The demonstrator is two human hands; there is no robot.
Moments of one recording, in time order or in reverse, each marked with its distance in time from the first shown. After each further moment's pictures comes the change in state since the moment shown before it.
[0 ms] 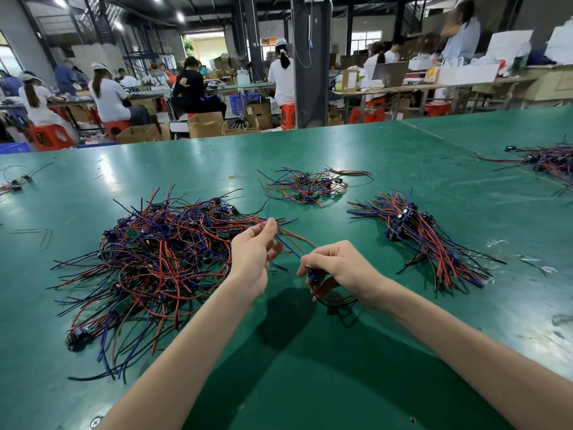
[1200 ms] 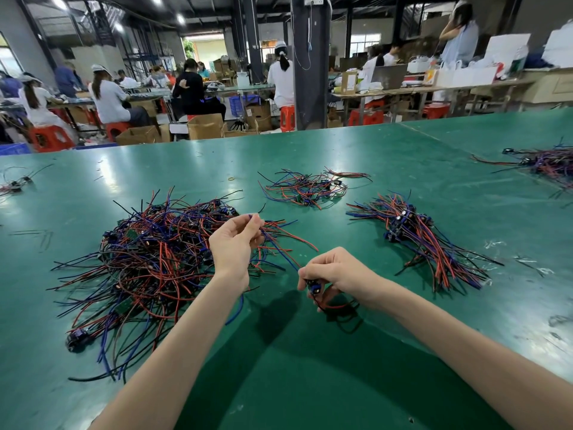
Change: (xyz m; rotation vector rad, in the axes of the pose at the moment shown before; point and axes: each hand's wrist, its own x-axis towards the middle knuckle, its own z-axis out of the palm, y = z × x) left_hand 0.010 0.011 -0.015 0.053 0.110 0.191; right_hand -0.002 0.001 -0.003 -0.115 -0.117 0.053
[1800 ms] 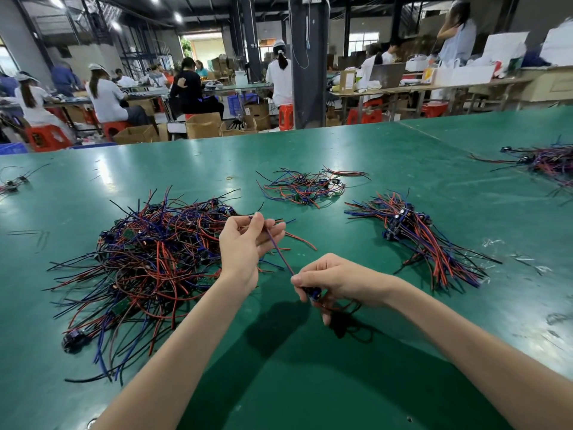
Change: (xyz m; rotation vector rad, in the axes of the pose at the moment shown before) left_hand -0.009 -0.003 0.009 -0.157 -0.129 -0.036; right_hand -0.007 -0.008 -0.003 0.003 -0.304 -0.017
